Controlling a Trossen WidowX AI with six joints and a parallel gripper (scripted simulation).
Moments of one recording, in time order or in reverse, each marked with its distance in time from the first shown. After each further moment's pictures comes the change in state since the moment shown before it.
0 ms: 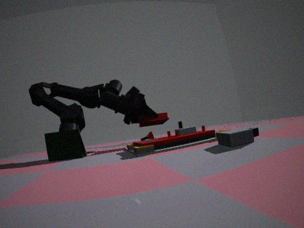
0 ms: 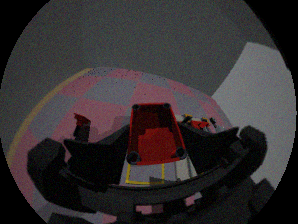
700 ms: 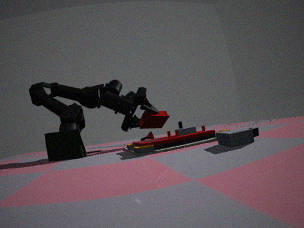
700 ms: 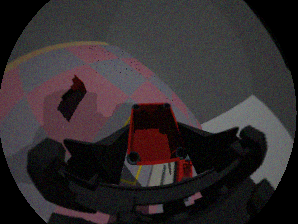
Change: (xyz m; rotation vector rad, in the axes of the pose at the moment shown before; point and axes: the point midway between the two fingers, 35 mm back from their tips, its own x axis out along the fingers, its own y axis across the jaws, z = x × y) arm 0.000 0.000 -0.001 -0.480 0.000 0.002
